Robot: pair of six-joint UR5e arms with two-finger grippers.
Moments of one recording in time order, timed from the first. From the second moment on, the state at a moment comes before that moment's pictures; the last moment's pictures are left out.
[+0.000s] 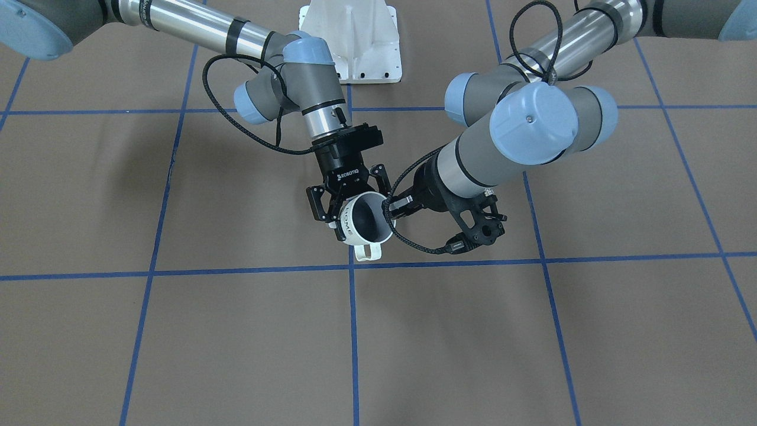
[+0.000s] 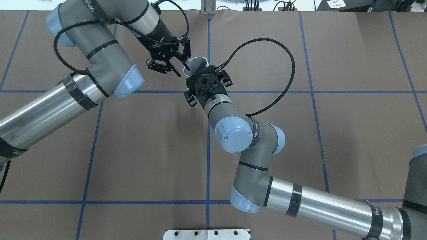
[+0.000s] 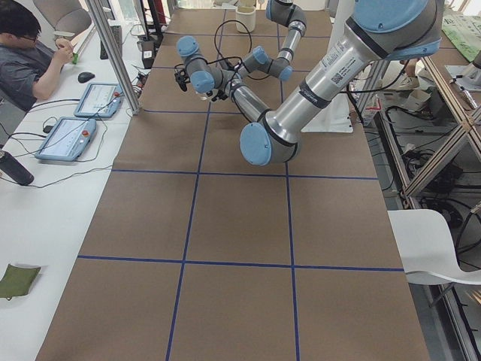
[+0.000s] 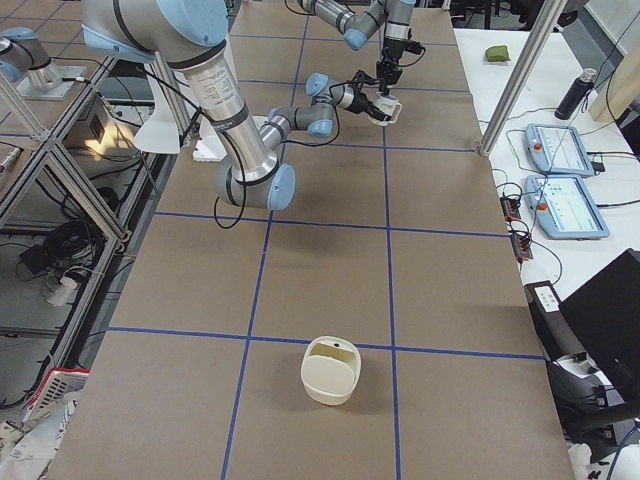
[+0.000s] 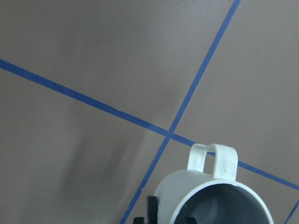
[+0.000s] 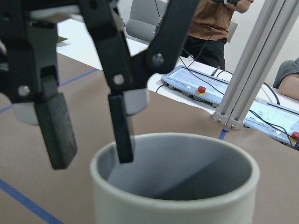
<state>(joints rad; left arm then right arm) -0.86 -2.42 -1.37 -1.91 -2.44 -1.59 0.39 -0.83 1.37 -0.78 1.00 0.60</state>
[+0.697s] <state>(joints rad) -0.84 -2.42 -1.37 -1.91 -2.40 -1.59 0.39 -0.83 1.37 -0.79 1.00 0.56</state>
